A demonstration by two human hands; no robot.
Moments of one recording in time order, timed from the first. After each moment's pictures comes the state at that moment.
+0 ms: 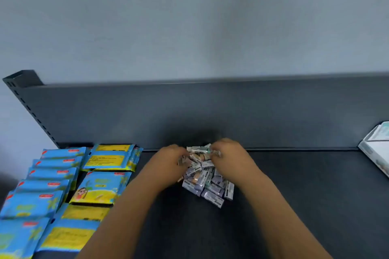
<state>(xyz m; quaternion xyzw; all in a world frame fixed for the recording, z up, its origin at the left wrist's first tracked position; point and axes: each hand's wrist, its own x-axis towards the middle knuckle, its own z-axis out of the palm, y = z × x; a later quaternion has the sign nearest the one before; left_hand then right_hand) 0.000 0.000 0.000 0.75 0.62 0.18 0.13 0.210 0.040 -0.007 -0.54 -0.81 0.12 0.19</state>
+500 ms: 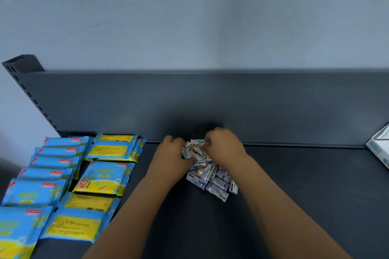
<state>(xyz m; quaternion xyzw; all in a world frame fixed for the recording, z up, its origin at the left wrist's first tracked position) 0.006 -0.002 -0.026 0.66 0.70 0.26 0.11 0.172 0.062 -0.004 -0.55 -0.83 0.07 0.12</state>
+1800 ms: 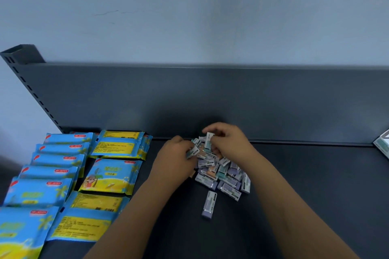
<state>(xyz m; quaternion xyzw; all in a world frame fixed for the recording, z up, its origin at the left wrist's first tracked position) -0.014 -0.008 -0.033 0.69 0.65 0.30 0.09 0.163 0.050 0.002 -0.52 -0.66 0.44 0.31</state>
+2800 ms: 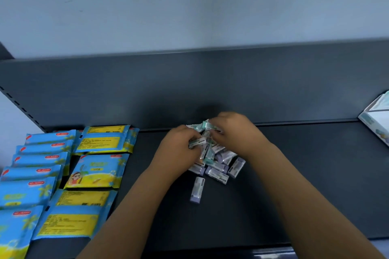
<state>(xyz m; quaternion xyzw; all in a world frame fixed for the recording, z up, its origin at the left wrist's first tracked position) 0.021 -0.008 -0.025 0.74 0.57 0.32 0.14 0.214 0.054 -0.006 -0.45 -0.88 0.00 0.14</state>
